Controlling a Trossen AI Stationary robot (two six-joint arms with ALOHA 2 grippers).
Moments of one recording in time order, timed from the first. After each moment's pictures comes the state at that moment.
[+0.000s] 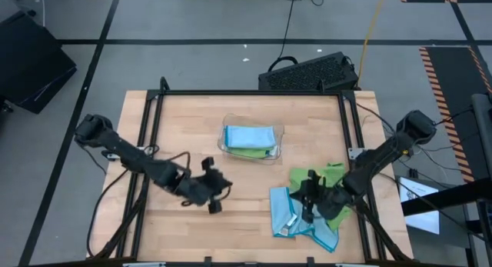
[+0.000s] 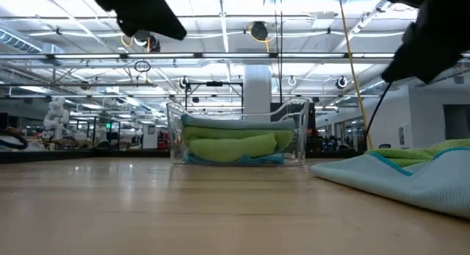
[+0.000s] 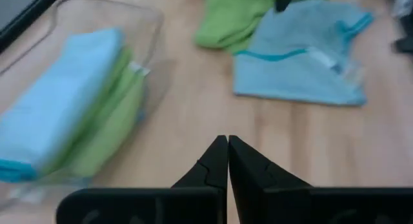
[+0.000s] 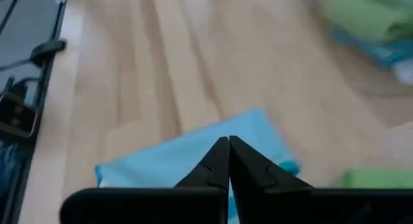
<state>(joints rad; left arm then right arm) -0.48 1.46 0.98 -0.27 -0.53 -0.43 0.71 1.33 0.63 -0.15 0.60 0.84</state>
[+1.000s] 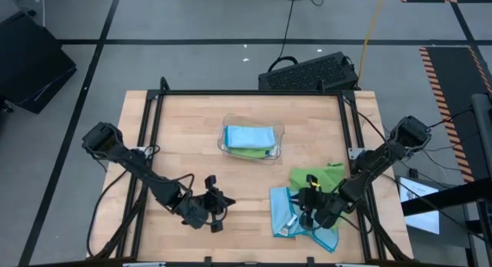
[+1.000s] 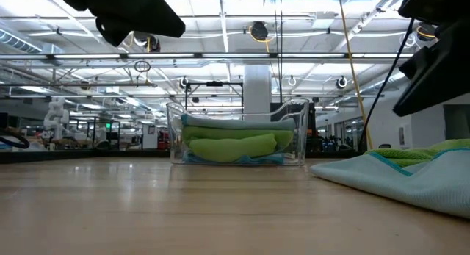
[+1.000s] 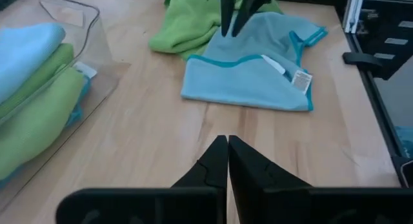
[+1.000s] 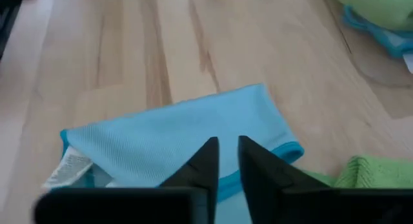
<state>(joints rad) -0.63 1.62 0.95 -0.01 -0.63 -0.52 0.76 1.46 0.63 -0.13 0.63 0.79</state>
